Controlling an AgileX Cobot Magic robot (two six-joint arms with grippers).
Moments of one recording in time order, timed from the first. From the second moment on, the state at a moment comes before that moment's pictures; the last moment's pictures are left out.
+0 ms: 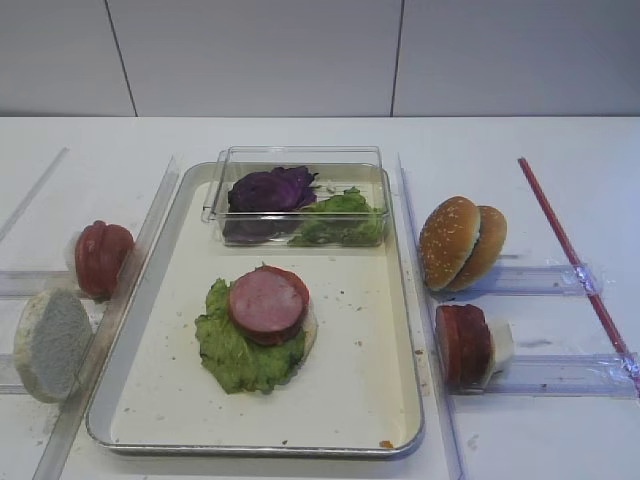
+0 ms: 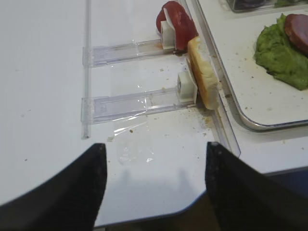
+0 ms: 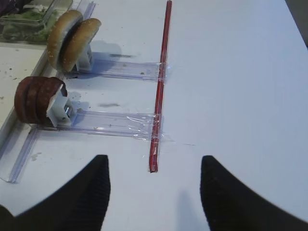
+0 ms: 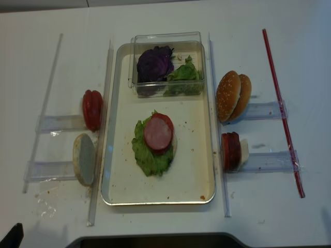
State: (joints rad) left arm -0.12 -0.02 -0.48 0.08 1.18 -0.07; right arm 0.01 -0.02 -0.47 0.12 1.14 -0.08
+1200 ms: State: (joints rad) left arm -0.12 -0.02 -0.48 0.08 1.18 -0.07; right arm 0.01 -0.02 -0.47 0.12 1.14 -0.08
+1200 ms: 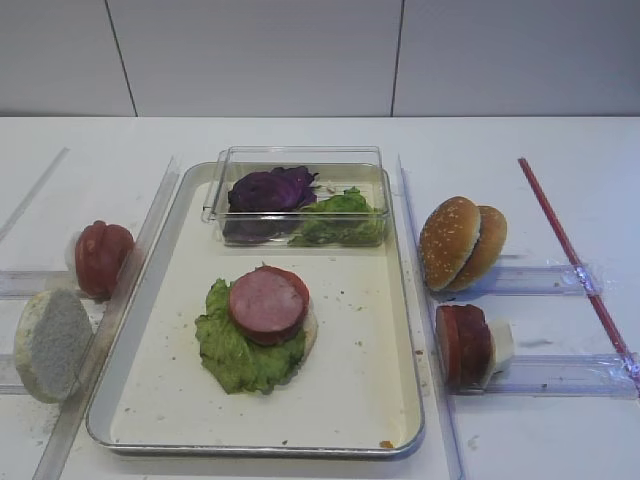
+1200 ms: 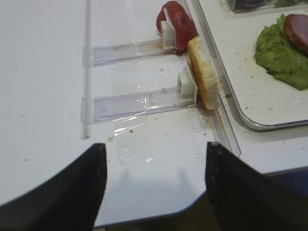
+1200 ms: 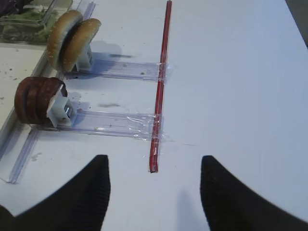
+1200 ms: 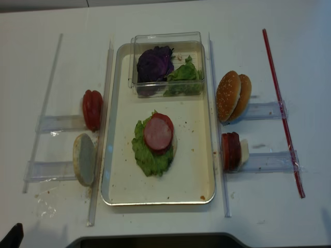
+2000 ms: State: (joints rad) left arm -0.12 -0.02 -0.48 0.08 1.18 -0.07; right arm 0.01 -0.02 -0.47 0.12 1.14 -0.08
